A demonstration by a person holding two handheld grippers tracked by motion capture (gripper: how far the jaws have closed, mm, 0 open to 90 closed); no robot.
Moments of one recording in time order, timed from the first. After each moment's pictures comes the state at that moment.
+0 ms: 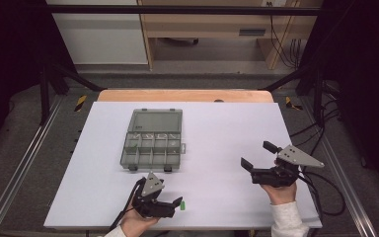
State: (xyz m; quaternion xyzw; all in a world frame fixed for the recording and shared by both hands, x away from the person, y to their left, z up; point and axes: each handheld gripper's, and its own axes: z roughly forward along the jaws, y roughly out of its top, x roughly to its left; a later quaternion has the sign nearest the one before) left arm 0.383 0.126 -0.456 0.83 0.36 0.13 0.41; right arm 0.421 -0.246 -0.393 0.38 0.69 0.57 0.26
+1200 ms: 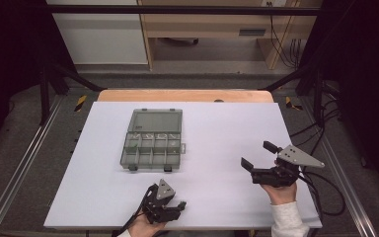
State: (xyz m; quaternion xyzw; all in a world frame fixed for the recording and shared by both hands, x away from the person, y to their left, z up) left arm 0.378 0.106 -0.475 0.85 0.37 0.10 0.36; right arm 0.421 -0.246 -0.392 0.37 0.69 0.57 0.25
